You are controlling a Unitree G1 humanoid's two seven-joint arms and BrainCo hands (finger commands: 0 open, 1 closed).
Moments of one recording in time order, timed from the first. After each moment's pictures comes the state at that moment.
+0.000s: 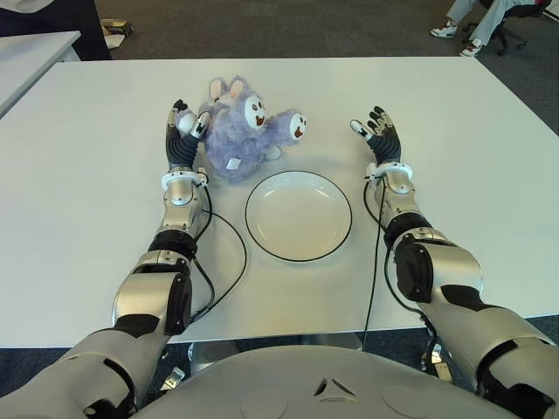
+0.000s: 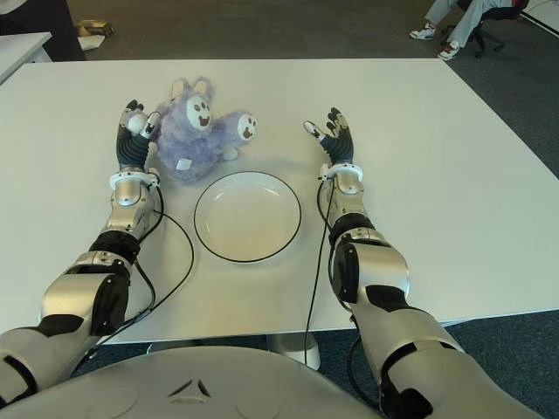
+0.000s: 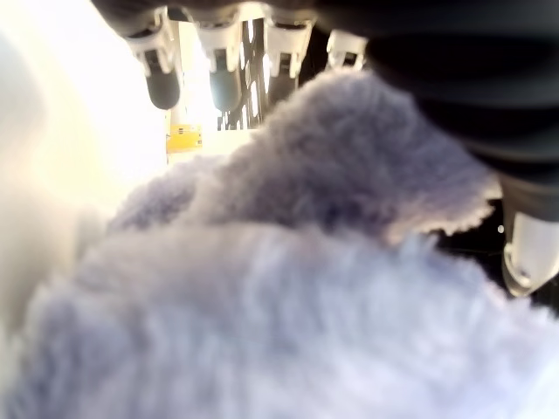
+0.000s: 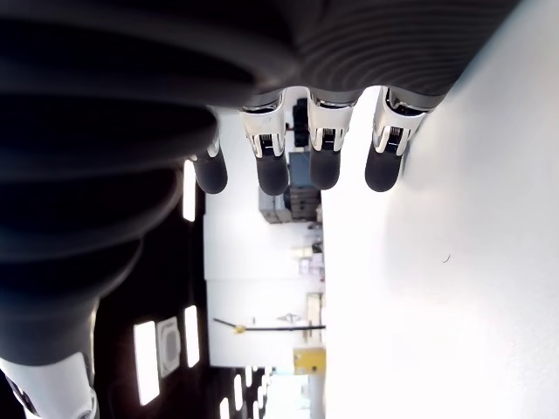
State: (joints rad) left arm -0.53 0.12 0.18 0.98 -0.03 -0.52 0.21; right arm -0.79 -0.17 -0.25 1.28 0.00 -0.45 0.01
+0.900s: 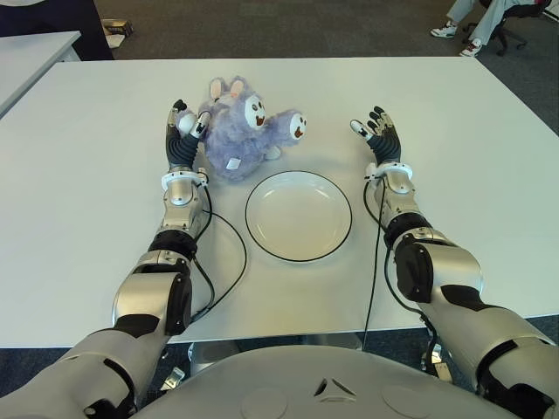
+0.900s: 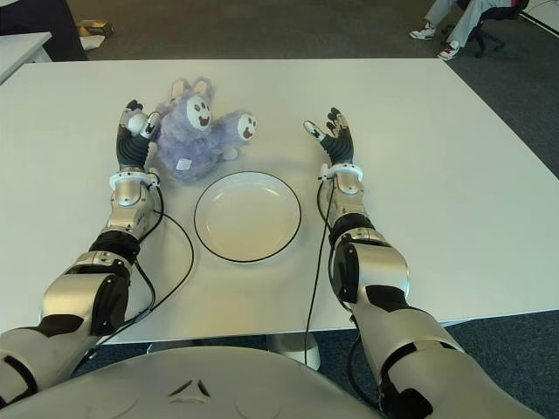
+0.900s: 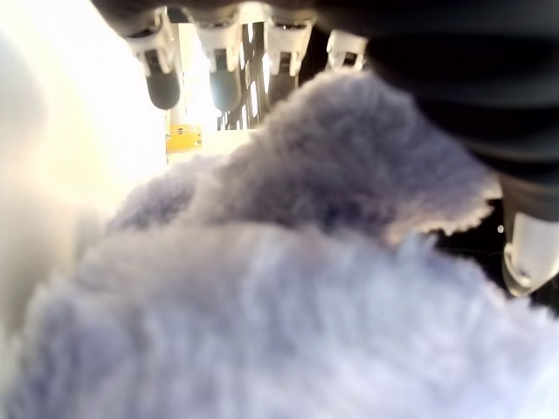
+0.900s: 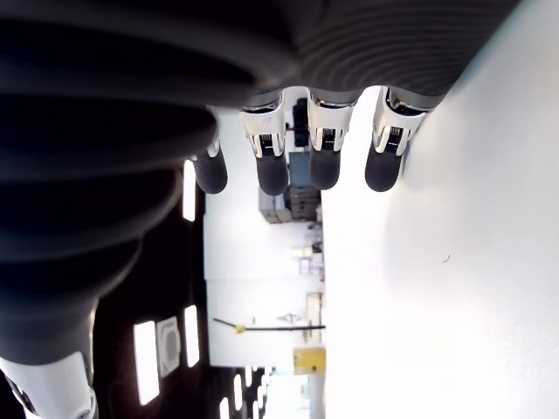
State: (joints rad) left arm -0.53 0.12 0.18 0.99 -0.03 -0.52 0.21; right arm -0.79 -0.17 -0.25 1.28 -0.01 -0.45 0.01
